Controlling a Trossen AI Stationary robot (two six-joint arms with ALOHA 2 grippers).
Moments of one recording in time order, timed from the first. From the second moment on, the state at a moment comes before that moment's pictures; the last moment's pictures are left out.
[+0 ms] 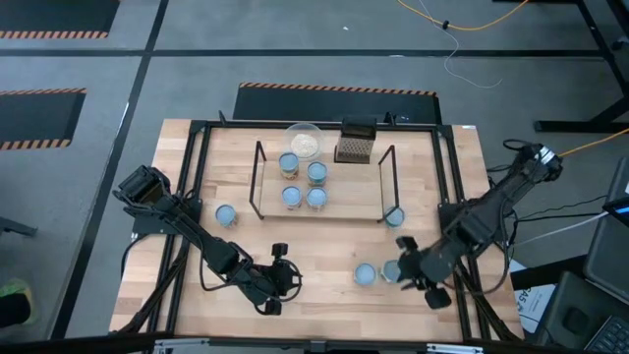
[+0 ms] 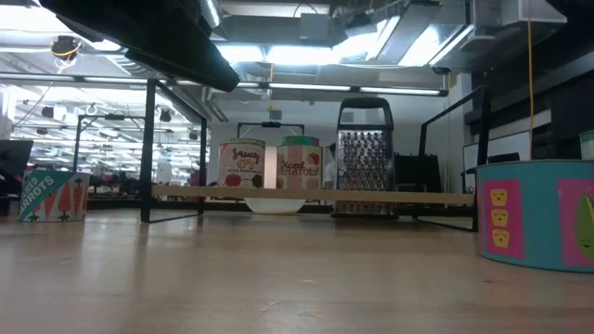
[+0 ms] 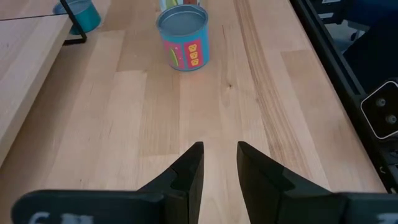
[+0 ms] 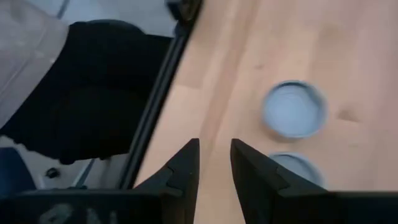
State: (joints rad) left arm -0.64 1.71 0.97 0.05 -0.51 -0.34; right arm 0.74 1.22 0.98 -0.65 0.01 0.48
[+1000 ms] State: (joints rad) left arm -0.64 1.71 0.97 0.05 -0.51 -0.34; right arm 0.80 1.22 0.75 -0.53 0.16 0.52
